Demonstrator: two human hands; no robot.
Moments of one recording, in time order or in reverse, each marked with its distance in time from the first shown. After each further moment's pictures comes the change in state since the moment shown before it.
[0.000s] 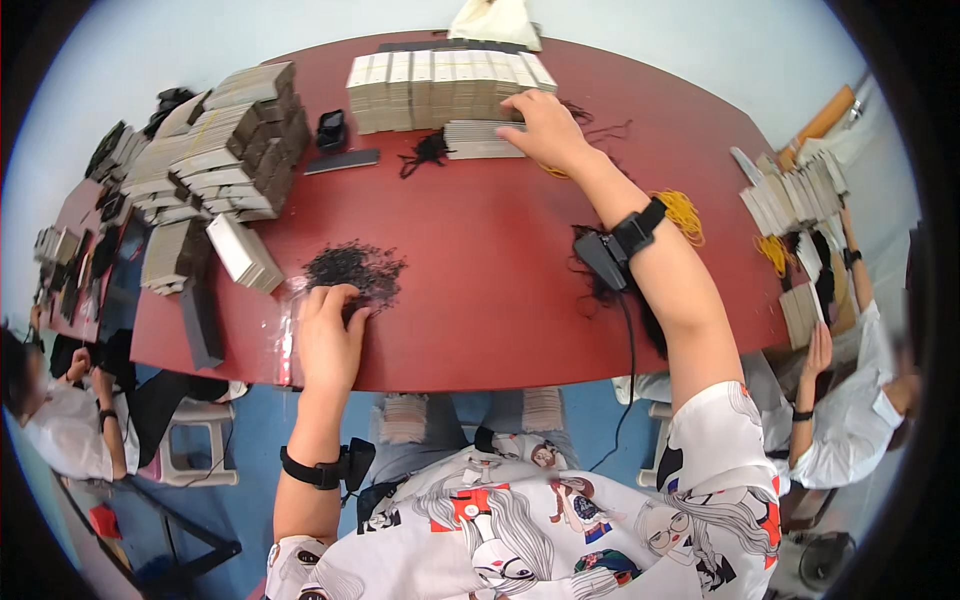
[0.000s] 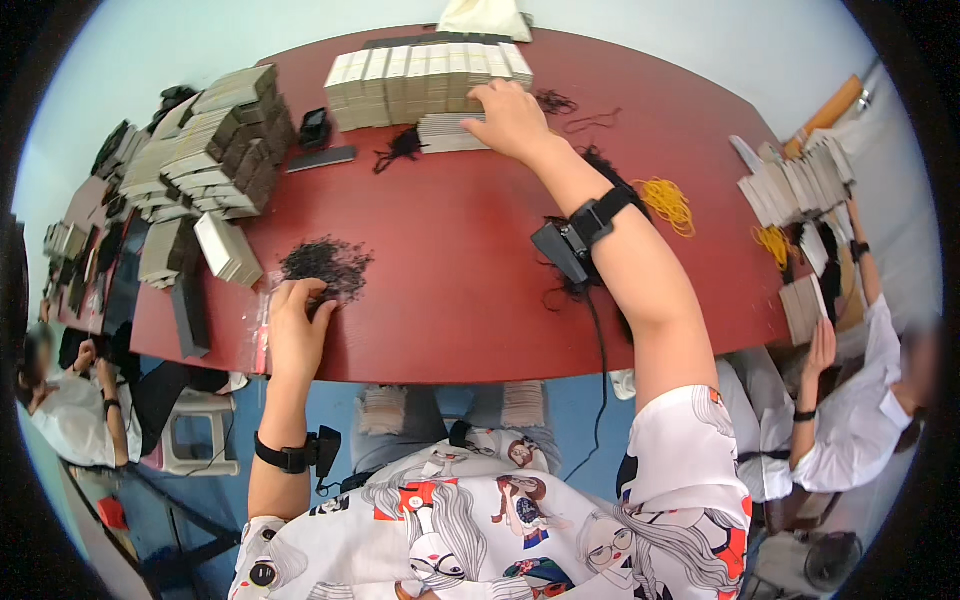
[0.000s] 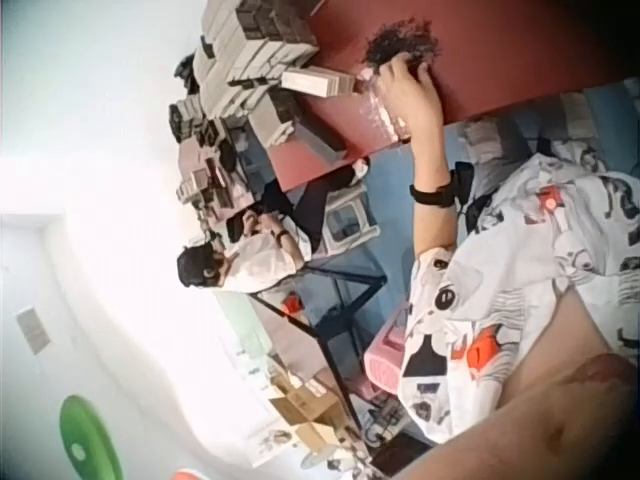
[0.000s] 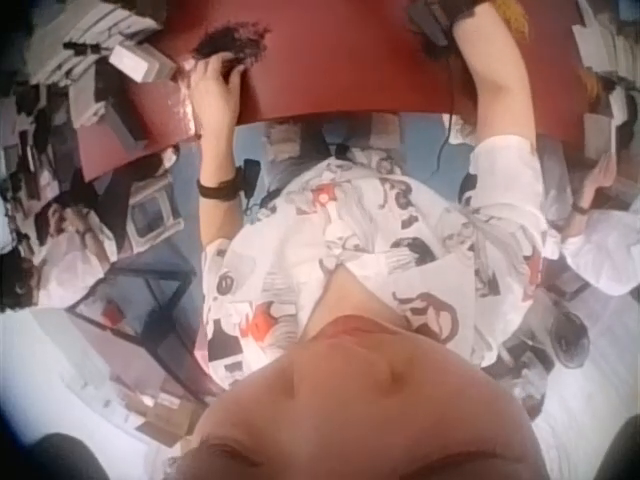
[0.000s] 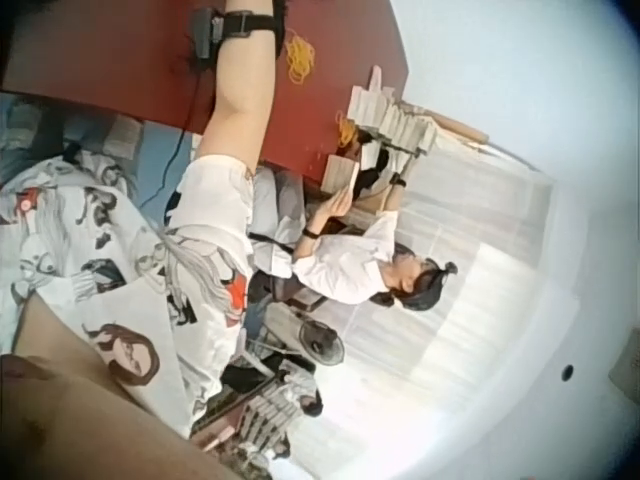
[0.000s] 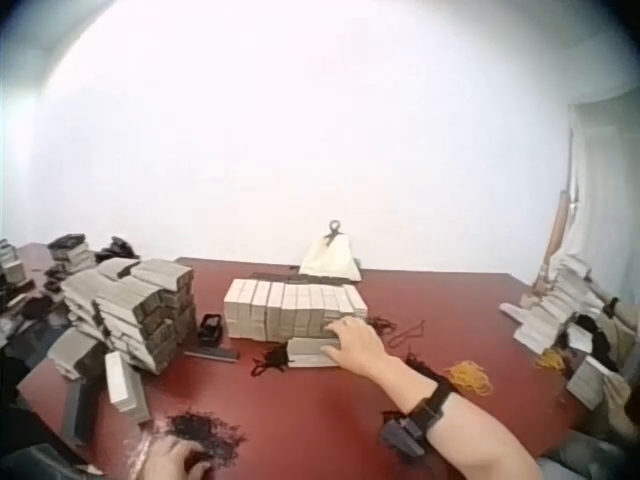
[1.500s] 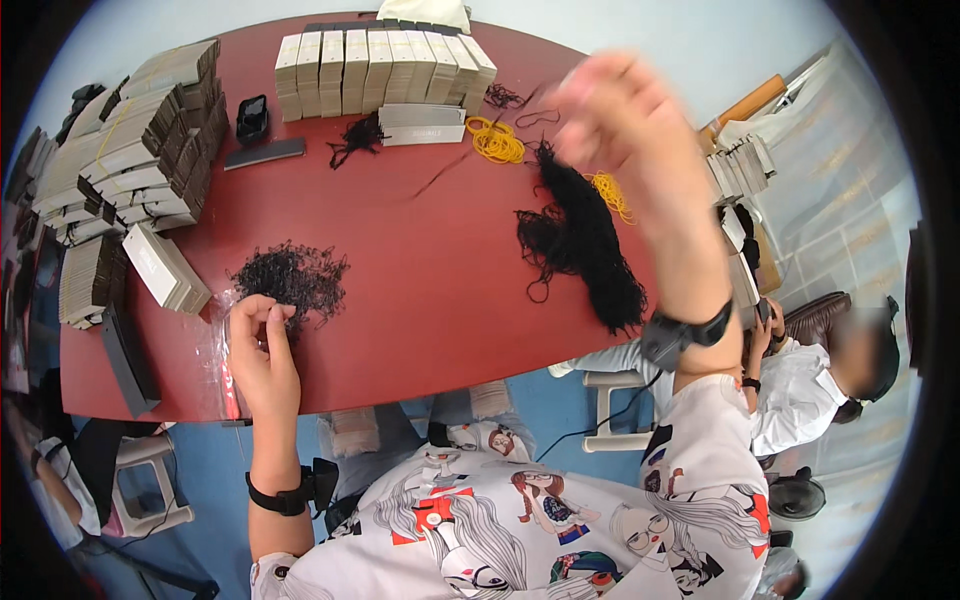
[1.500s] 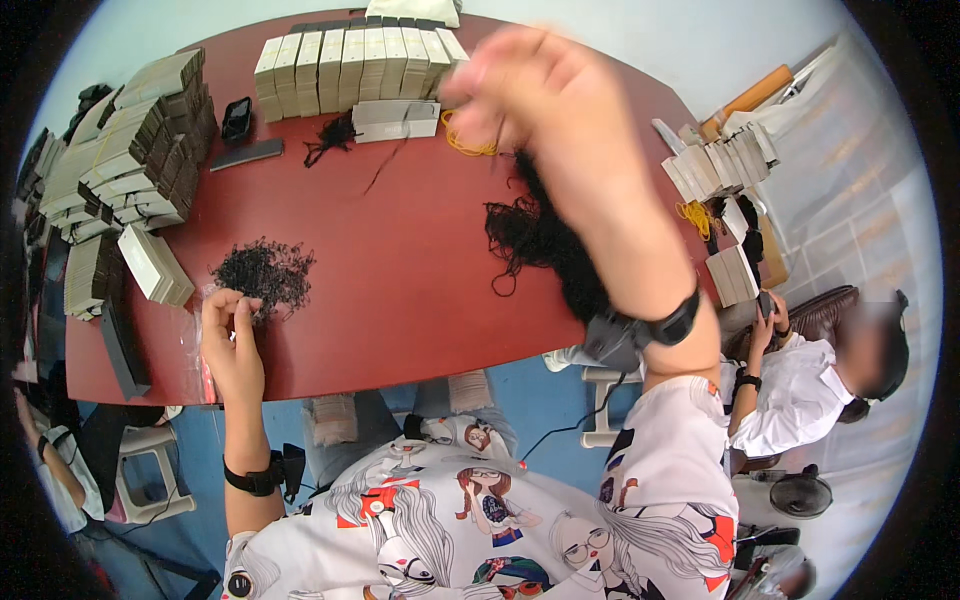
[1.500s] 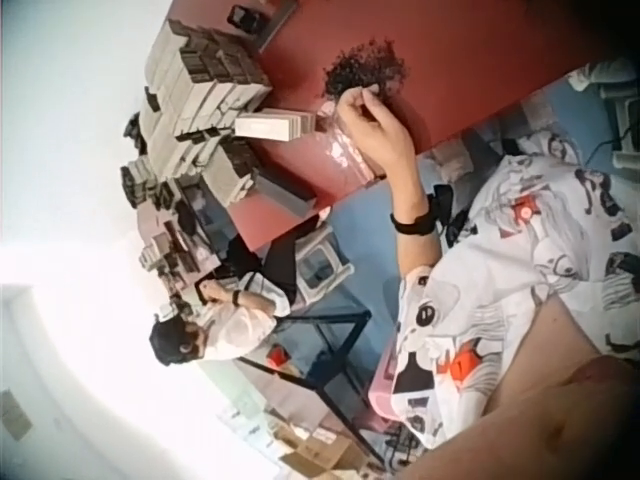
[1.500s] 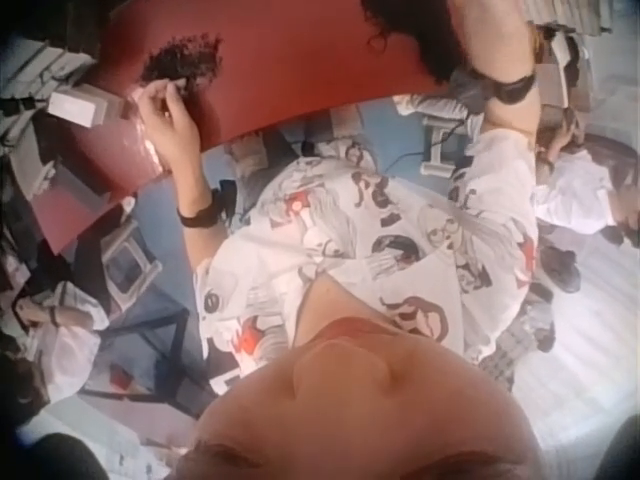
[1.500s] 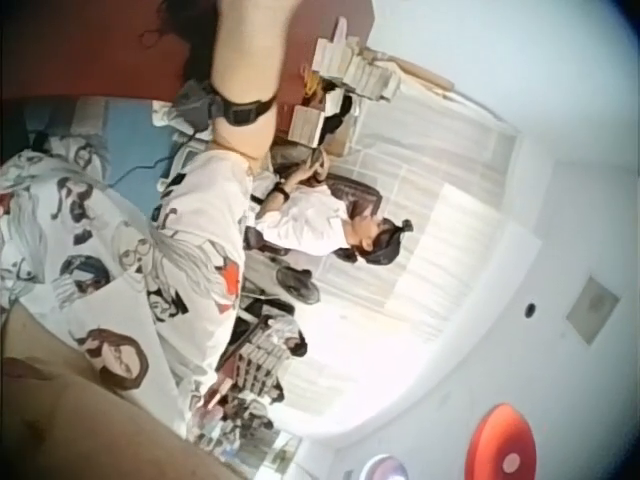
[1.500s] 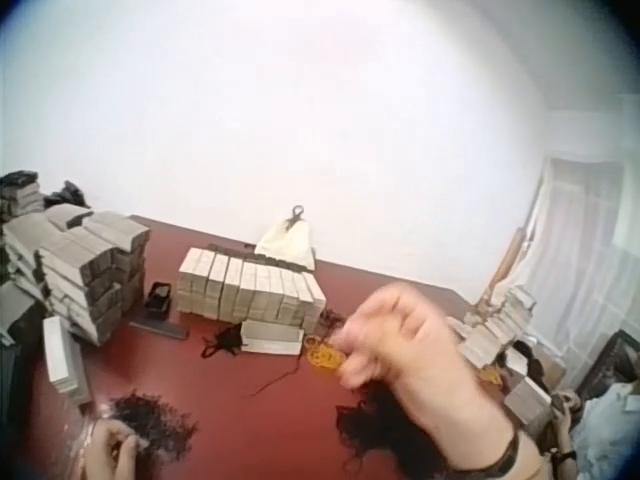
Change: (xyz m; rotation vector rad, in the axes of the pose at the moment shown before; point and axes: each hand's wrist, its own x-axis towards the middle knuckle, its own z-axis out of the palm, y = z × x) left_hand -0.003 -0.023 0.008 -0.659 0.141 -0.133; right_hand -0.031 -0.125 -0.180 1.074 -0.010 0.457
